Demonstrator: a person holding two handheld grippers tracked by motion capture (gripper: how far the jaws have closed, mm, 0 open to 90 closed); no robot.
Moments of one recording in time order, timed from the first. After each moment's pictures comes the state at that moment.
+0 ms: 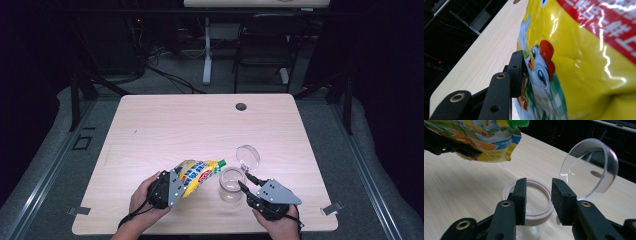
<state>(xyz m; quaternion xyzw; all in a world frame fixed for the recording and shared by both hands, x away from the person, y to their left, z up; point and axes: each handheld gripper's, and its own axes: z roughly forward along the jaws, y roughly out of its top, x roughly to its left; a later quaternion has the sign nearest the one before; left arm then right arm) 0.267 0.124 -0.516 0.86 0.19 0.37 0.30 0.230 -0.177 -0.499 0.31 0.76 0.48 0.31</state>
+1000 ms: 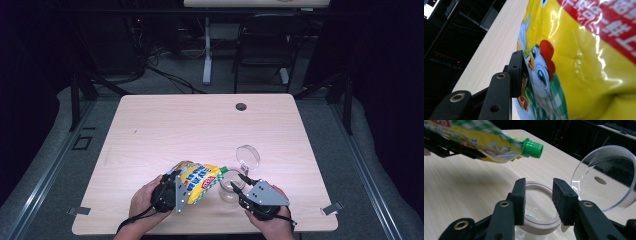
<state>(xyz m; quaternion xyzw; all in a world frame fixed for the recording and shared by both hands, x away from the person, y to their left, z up) 0.262 0.118 -0.530 0.85 0.18 0.42 0.26 0.232 -0.159 -0.504 0.28 0.77 0.47 0.33</state>
